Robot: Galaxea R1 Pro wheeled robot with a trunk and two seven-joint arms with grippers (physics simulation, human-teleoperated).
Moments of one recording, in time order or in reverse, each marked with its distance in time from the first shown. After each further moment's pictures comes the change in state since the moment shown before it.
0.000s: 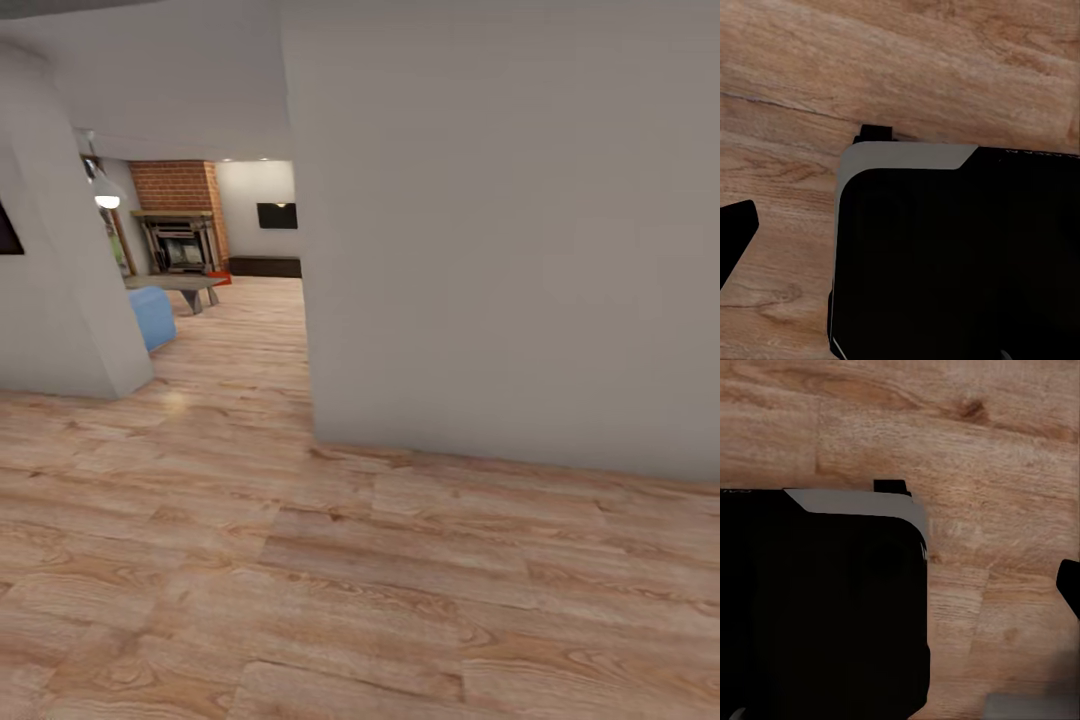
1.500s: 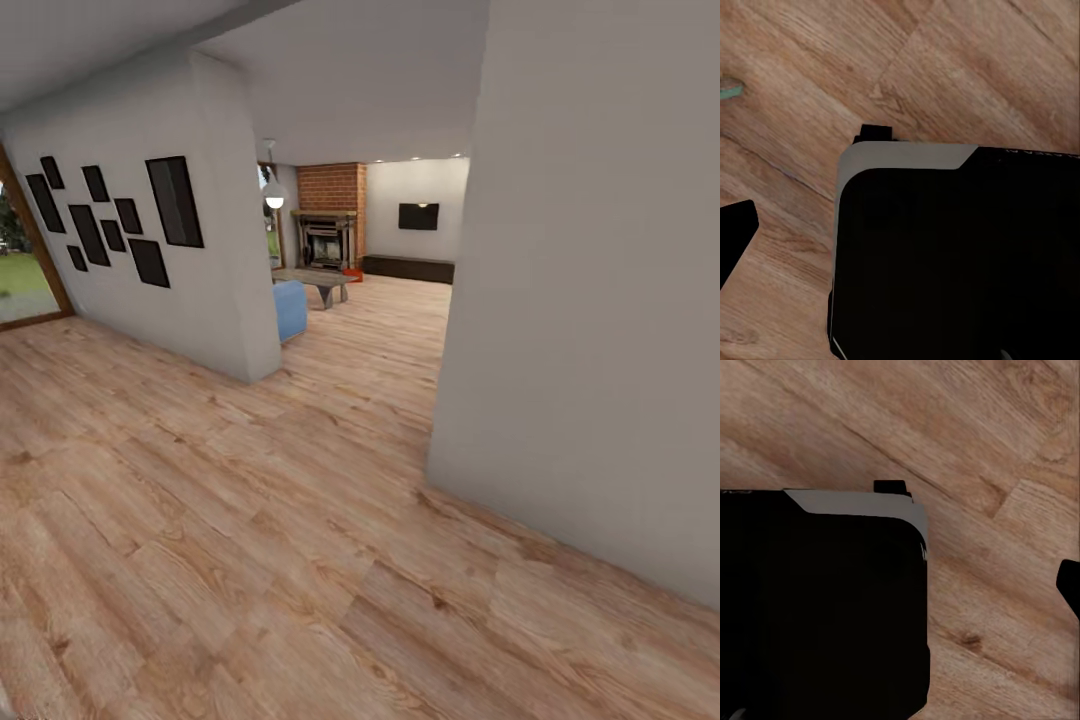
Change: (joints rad) left arm 0.000 0.000 0.000 0.000 0.000 0.000 0.000; right arm 0.000 0.000 0.000 0.000 0.000 -0.002 0.000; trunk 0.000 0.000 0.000
